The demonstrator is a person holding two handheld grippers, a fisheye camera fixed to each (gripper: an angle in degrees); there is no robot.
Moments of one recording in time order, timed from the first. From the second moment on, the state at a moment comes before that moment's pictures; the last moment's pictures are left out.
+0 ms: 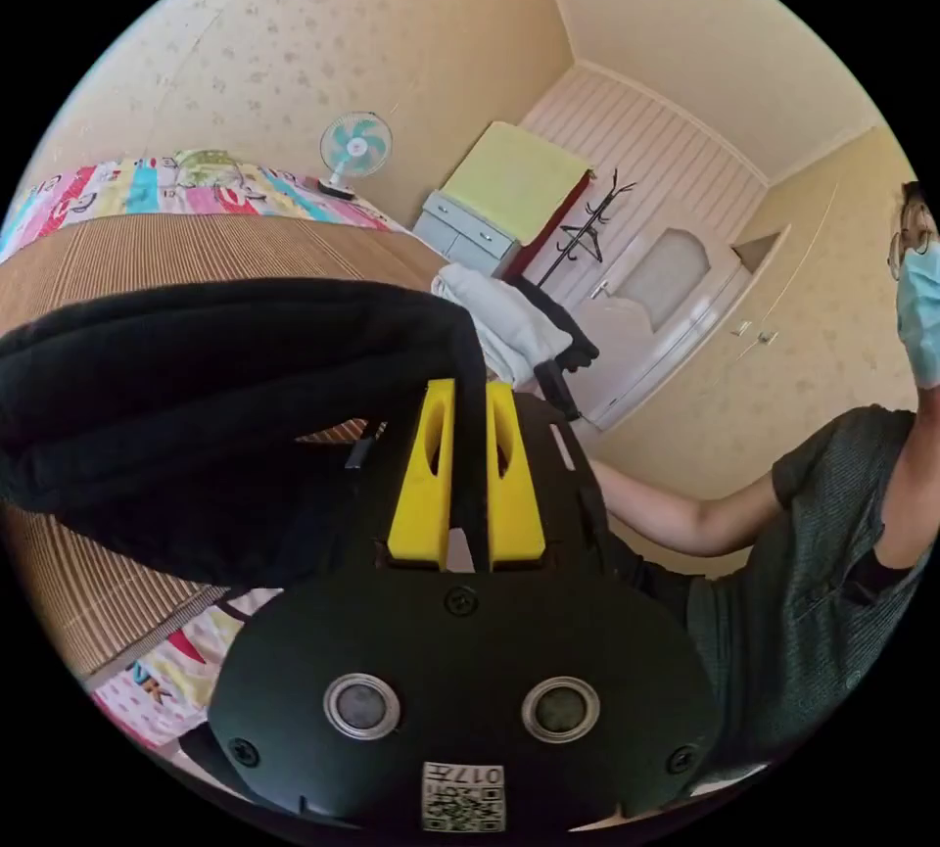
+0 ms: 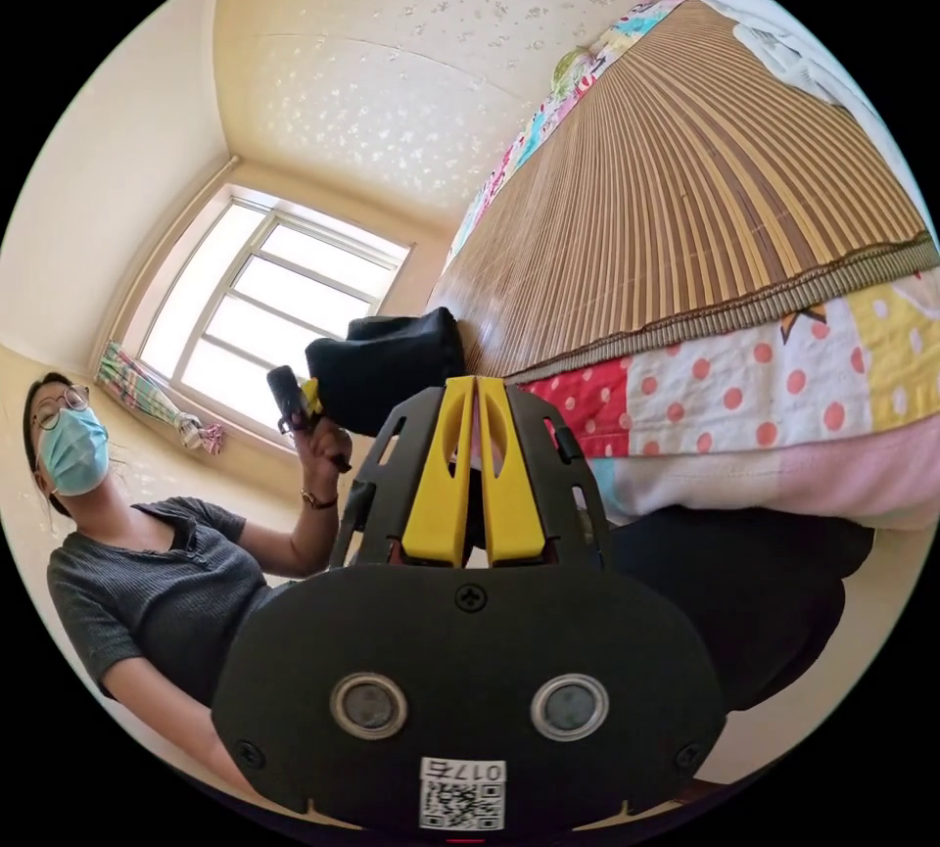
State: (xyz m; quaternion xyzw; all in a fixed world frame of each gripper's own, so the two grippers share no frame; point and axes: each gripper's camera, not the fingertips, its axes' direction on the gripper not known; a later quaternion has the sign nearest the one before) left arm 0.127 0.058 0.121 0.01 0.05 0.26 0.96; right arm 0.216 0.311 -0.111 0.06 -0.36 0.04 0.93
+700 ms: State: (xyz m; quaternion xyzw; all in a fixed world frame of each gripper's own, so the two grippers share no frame) left arm 0.006 0.020 0.033 0.21 -0.11 -0.09 0.97; right arm 0.194 0.344 -0.052 0.08 -0.37 0.06 0.92
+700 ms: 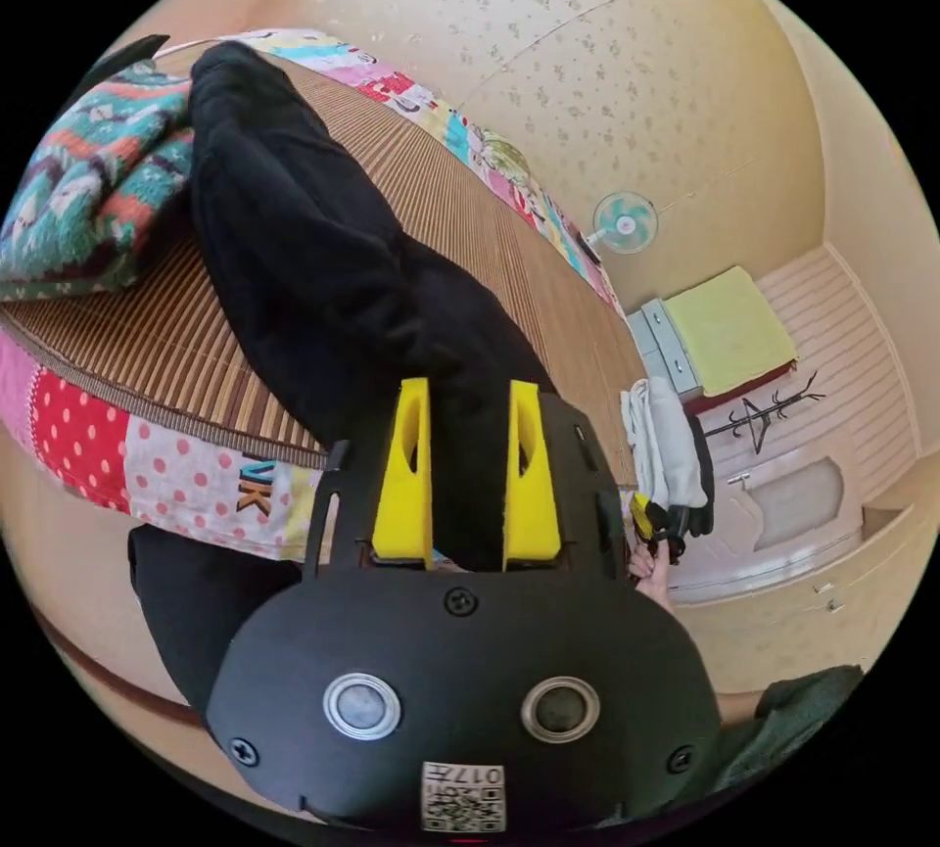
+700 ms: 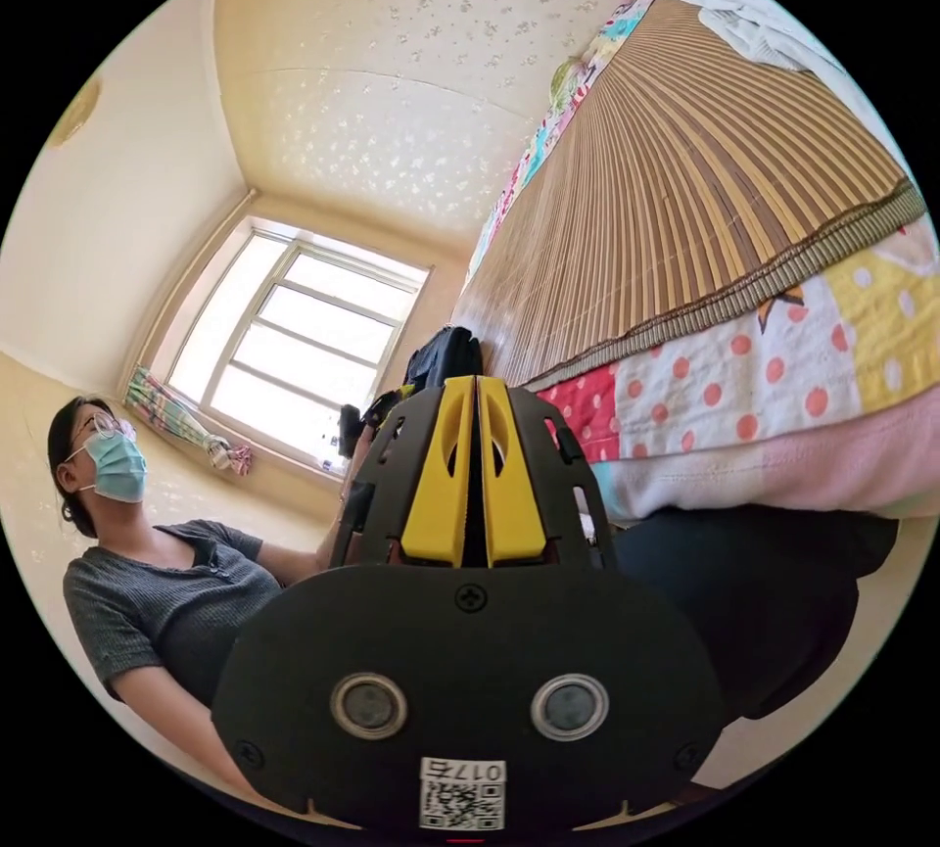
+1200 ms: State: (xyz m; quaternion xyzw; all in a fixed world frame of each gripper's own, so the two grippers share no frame) left arm 0.068 0.072 0.123 0.02 0.04 0.12 0.99; right arm -0.080 0.340 0.011 0.01 -0.34 -0.16 0.93
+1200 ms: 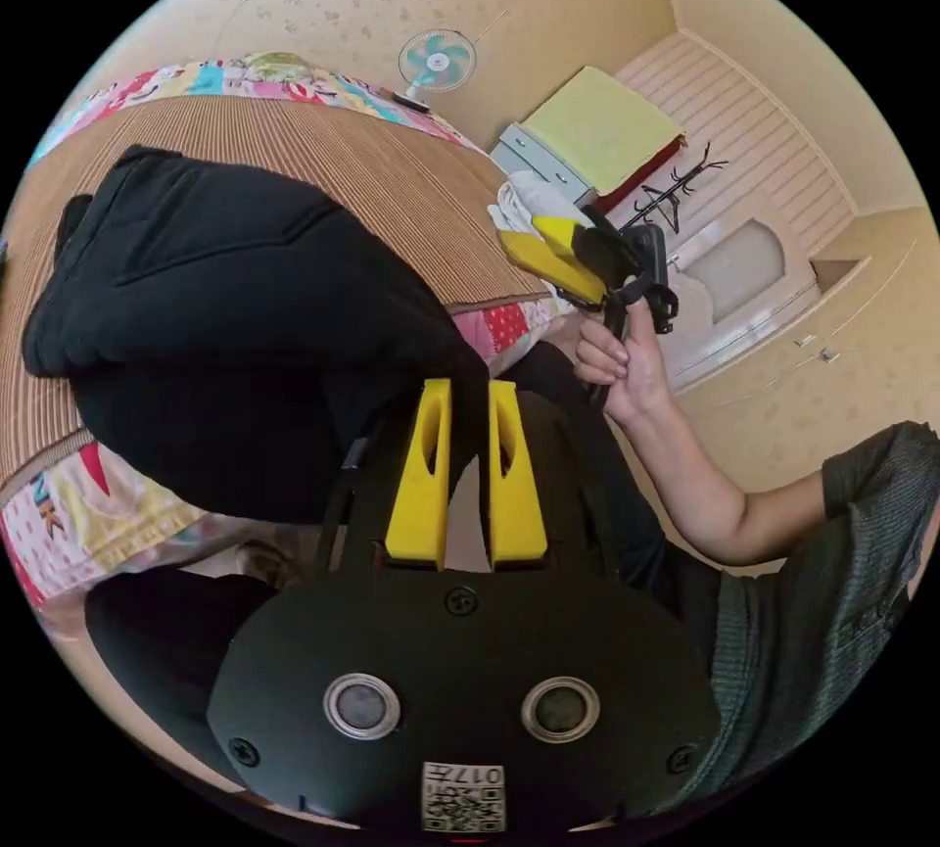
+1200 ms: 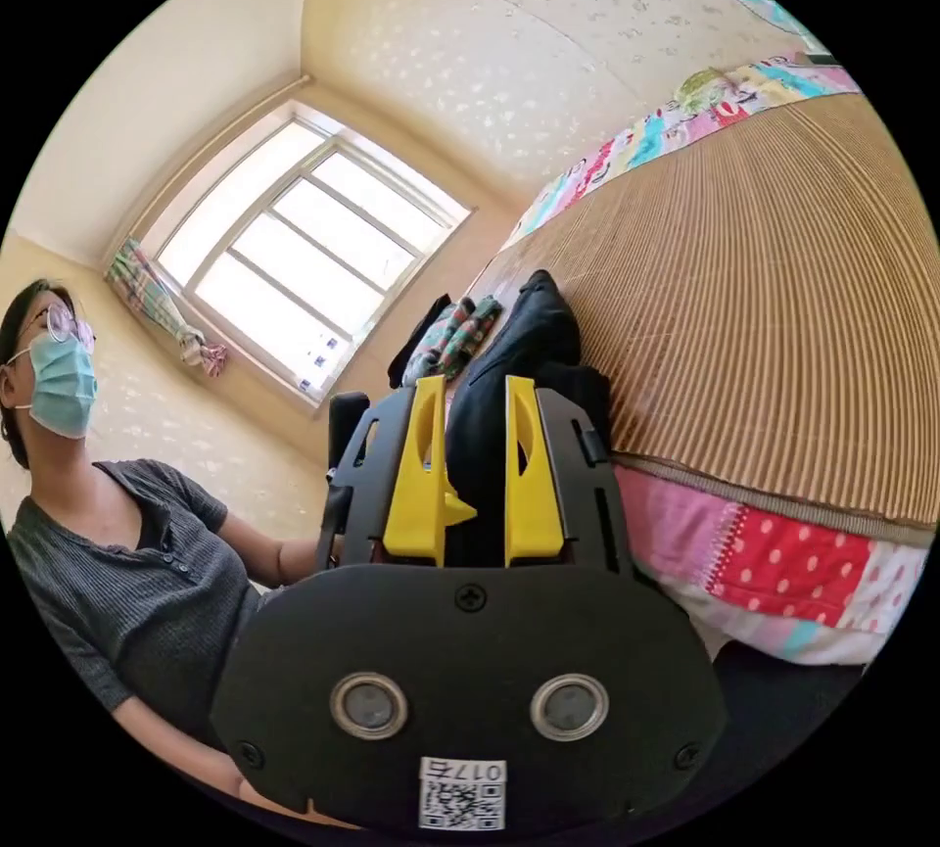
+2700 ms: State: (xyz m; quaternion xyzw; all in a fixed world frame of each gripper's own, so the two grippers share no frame) left arm 0.174 0.100 -0.064 0.38 -0.03 0.15 0.91; right arm -0.271 0.553 -0.230 0.47 0.04 -0.17 0.87
